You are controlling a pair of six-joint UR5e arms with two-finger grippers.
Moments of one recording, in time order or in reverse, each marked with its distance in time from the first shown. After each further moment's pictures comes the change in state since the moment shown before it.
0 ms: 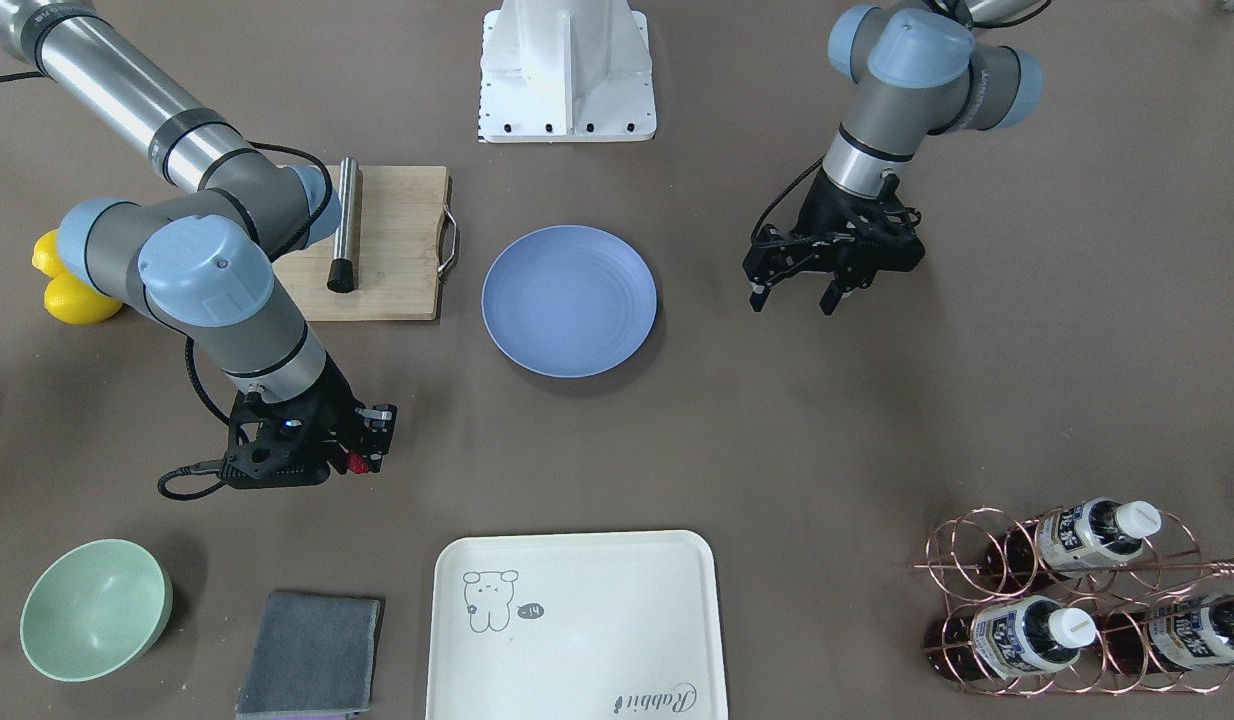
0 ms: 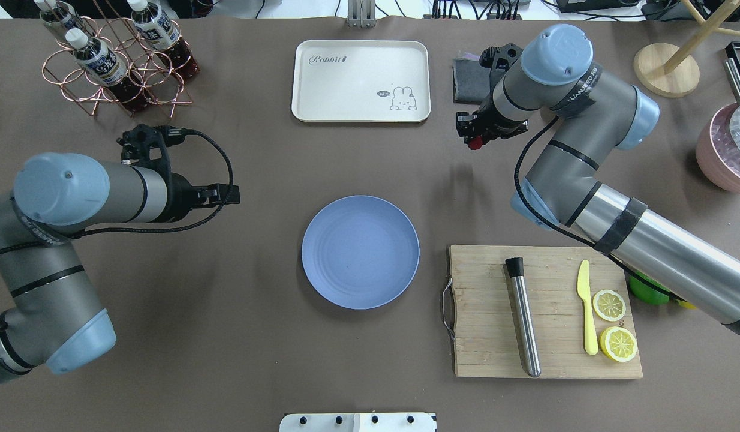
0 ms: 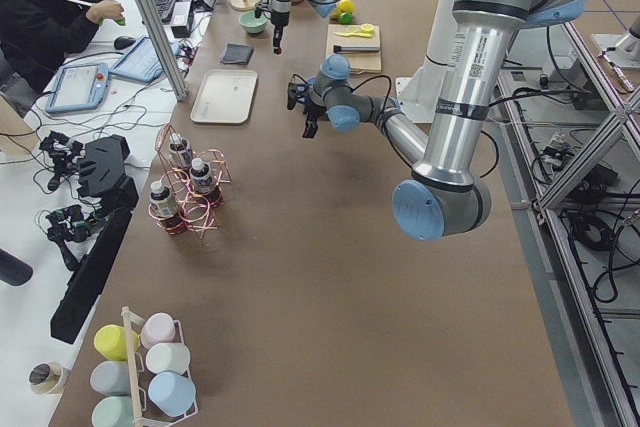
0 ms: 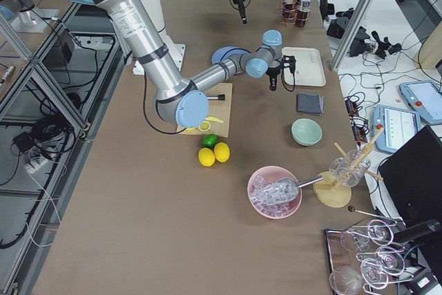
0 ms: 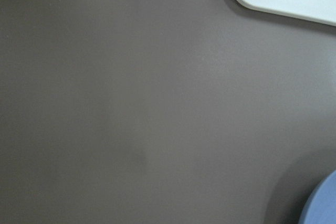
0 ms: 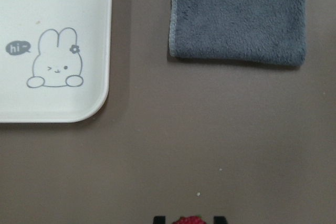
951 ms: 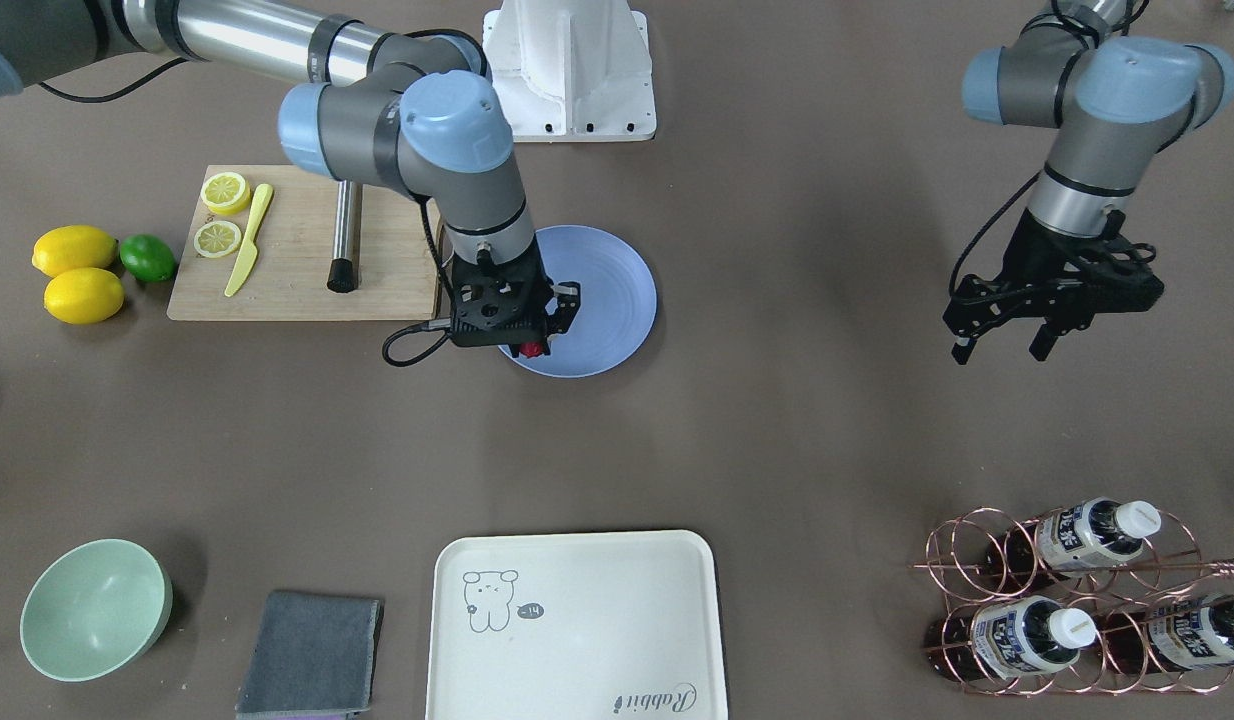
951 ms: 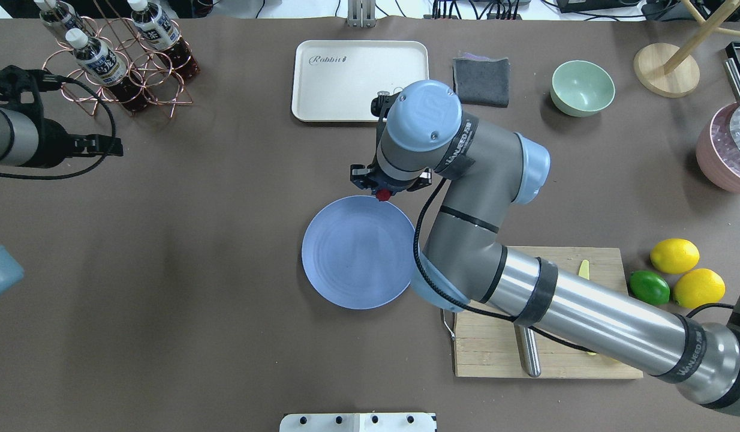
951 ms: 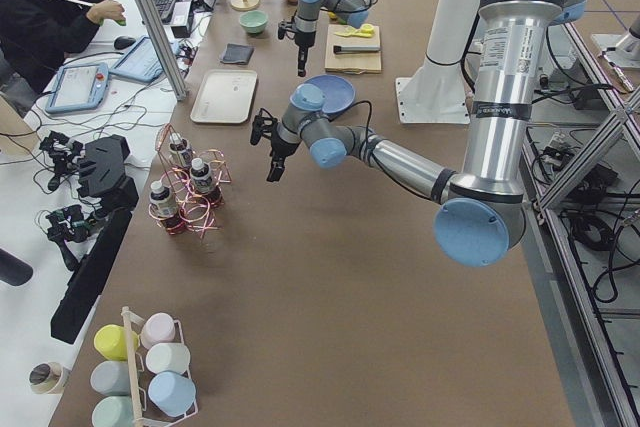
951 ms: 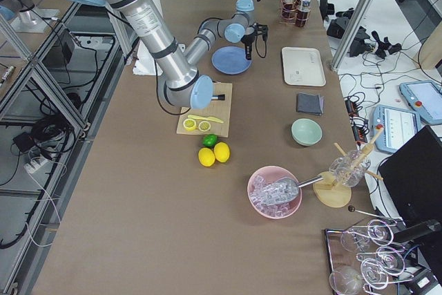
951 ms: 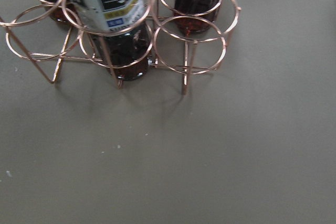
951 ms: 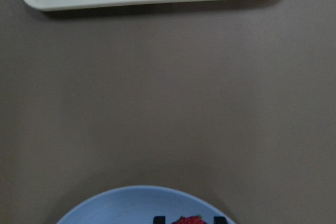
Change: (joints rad) left arm -0.309 0.159 0.061 -0.032 -0.144 0.318; right arm -0.276 0.165 0.147 -0.268 -0.160 0.190
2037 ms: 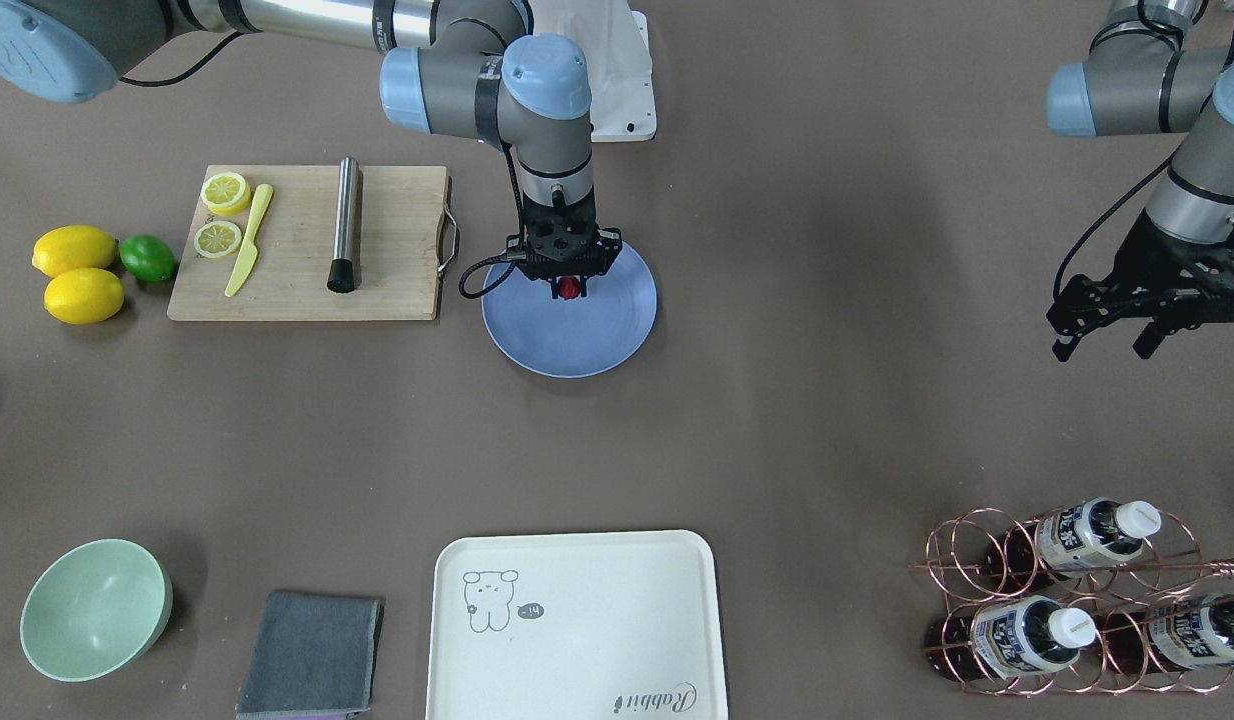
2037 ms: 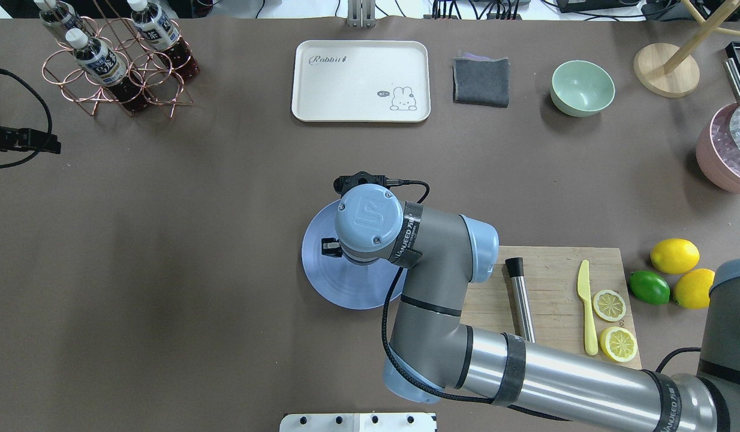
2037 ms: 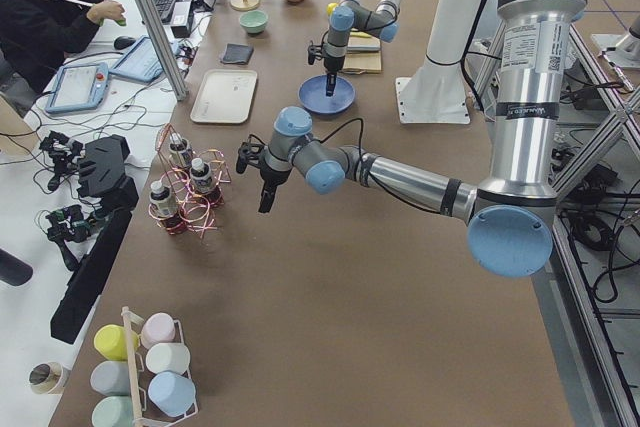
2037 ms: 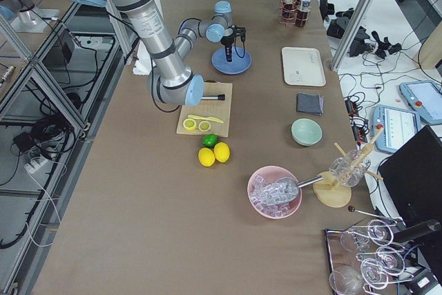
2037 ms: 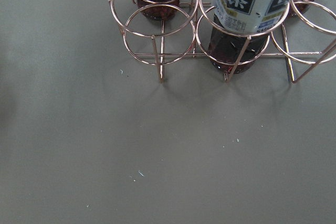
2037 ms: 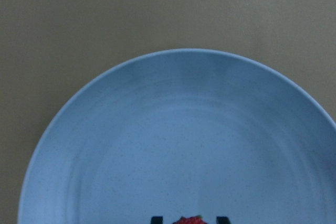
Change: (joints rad) left arm -0.117 0.045 0.060 0.003 -0.088 0.166; right arm -0.157 0.002 -0.004 -0.036 -0.132 0.051
